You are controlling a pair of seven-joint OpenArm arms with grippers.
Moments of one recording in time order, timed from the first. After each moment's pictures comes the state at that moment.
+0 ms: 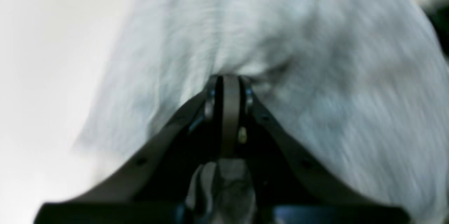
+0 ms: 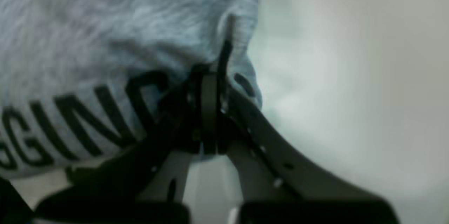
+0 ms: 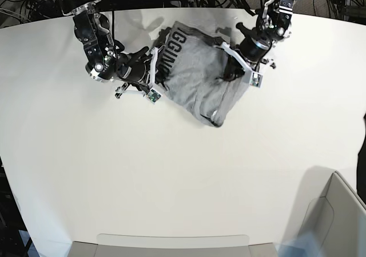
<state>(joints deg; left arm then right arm) 18.3 -14.8 6.5 93.4 -21.5 -9.2 25.9 -3.4 15.4 -20.0 95.1 16.6 28.7 -55.0</state>
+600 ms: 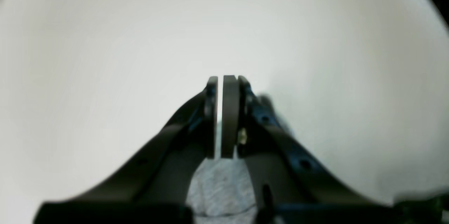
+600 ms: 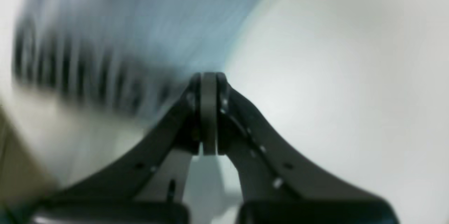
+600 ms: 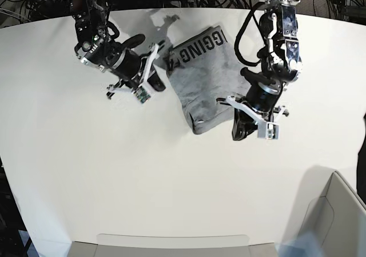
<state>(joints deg) 6.5 -4.3 -1.3 109.0 -20.6 -8.3 38.8 -11.2 10.1 -7.9 112.2 15.3 29.1 -50.3</state>
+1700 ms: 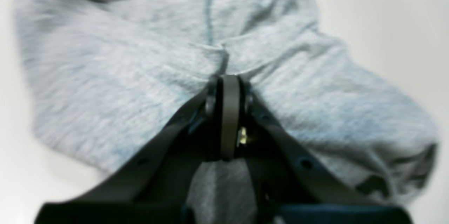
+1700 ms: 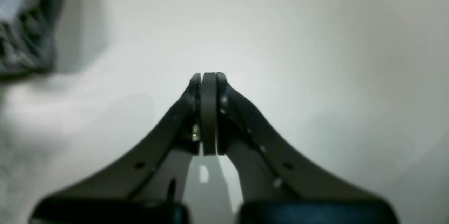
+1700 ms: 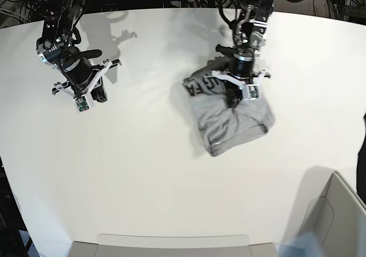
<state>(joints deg) 14.1 -9.6 10.4 77.6 -20.6 9.7 0.9 -13.6 10.5 12.8 111.7 14.8 29.5 -50.9</state>
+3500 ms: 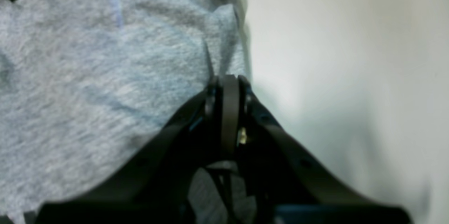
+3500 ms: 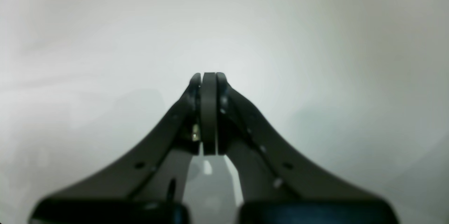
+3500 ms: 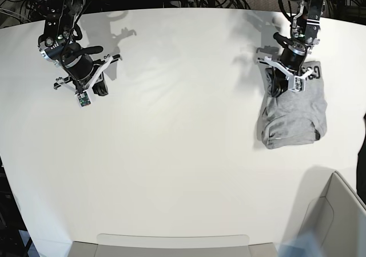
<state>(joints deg) 19.0 -26.7 2.7 73.7 -22.2 -10.3 -1.7 -15.0 10.5 12.6 110.6 14.6 29.5 -50.8</state>
